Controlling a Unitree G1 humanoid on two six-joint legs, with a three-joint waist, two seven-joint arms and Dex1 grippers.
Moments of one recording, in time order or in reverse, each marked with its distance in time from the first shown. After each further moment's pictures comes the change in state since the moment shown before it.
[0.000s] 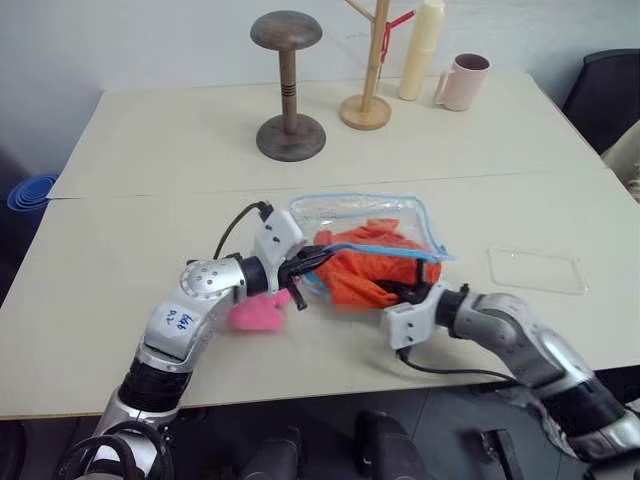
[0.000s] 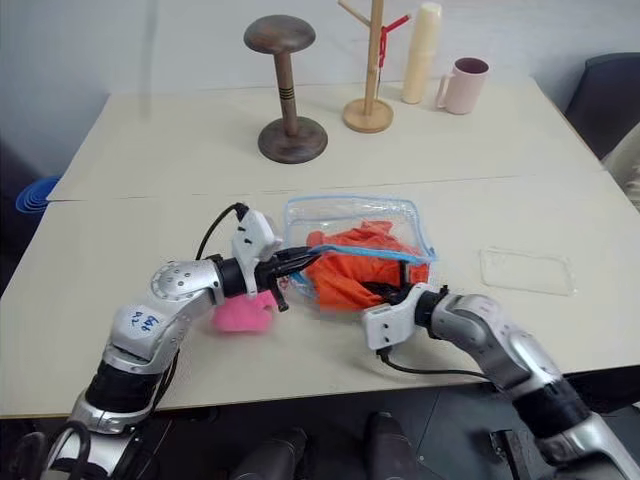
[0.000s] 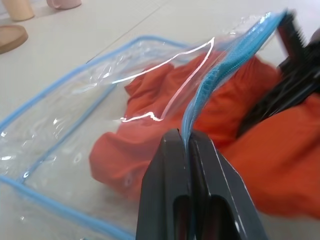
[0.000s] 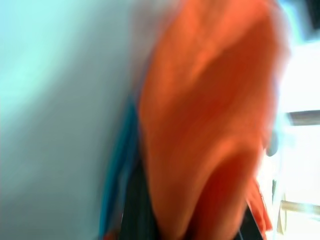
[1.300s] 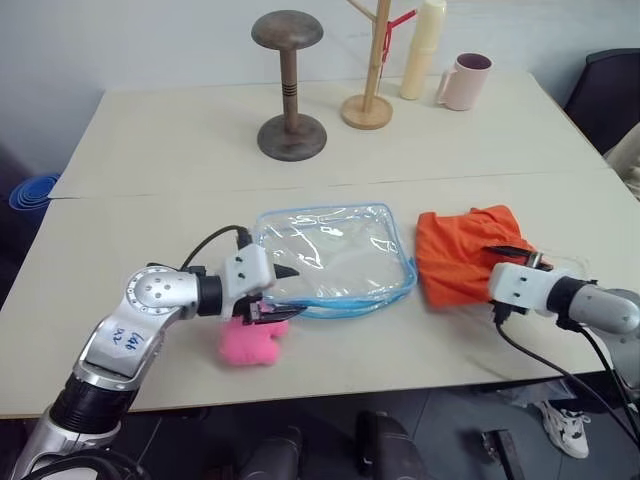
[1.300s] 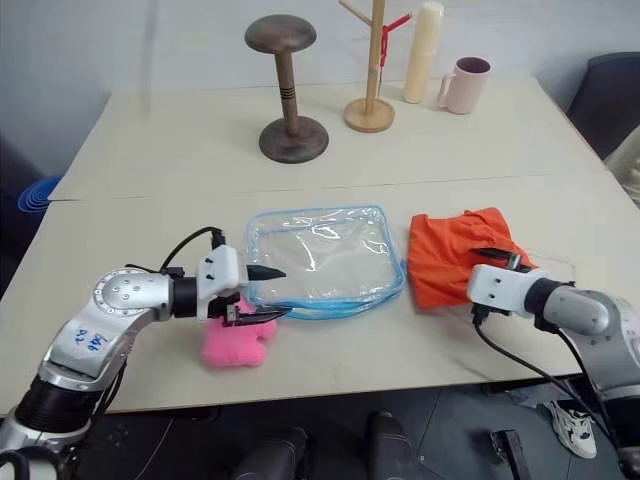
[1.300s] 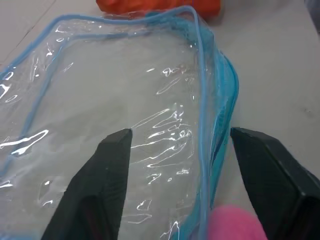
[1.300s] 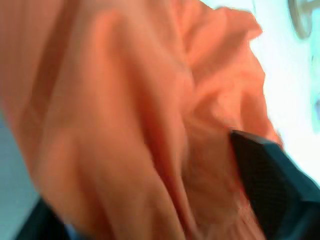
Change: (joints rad) left arm 0.125 0.275 0.142 -0.114 -0.119 -0.041 -0.347; right arm 0.171 -0.177 -0.407 0.207 0.374 0.275 0.202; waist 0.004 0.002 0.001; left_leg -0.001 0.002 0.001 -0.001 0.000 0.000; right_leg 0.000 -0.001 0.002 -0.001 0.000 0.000
